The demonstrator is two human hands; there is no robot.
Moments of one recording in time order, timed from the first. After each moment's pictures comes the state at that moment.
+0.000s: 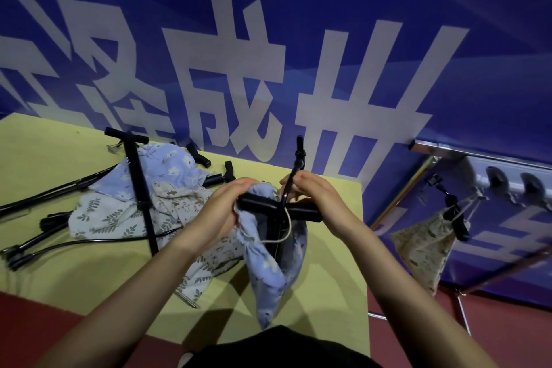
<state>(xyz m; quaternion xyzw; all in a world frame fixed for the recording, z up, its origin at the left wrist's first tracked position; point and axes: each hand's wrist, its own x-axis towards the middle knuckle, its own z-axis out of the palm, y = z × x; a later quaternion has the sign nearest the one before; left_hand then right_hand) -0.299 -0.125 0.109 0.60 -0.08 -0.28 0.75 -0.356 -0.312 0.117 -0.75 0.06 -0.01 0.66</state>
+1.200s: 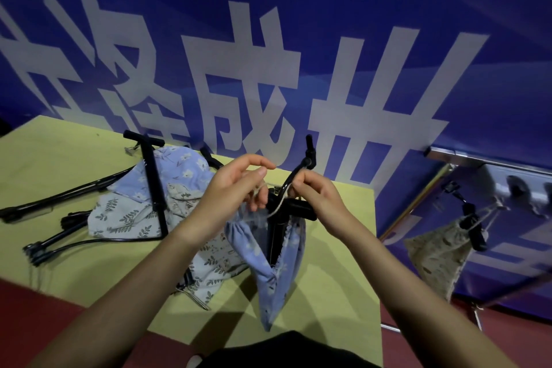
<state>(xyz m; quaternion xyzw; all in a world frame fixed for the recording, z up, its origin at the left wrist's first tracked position) -0.305 -0.109 0.156 0.69 -0.24 -0.14 0.67 -0.341 -0.297 0.109 -0.77 -0.04 -0.07 0.63</state>
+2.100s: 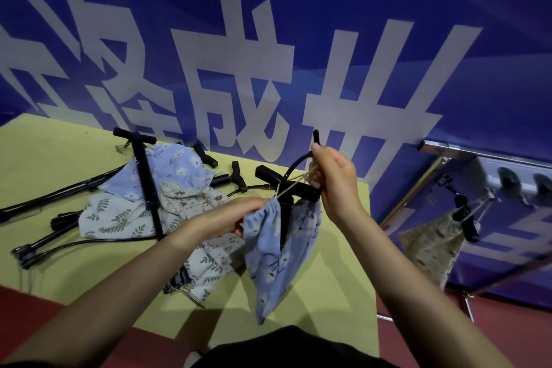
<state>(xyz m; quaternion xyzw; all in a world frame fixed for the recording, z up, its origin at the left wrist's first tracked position) -0.260 -0.116 0.067 0.73 -0.16 -0.43 0.50 -0.336 -0.299 0.135 -0.62 0.11 -0.20 0.75</state>
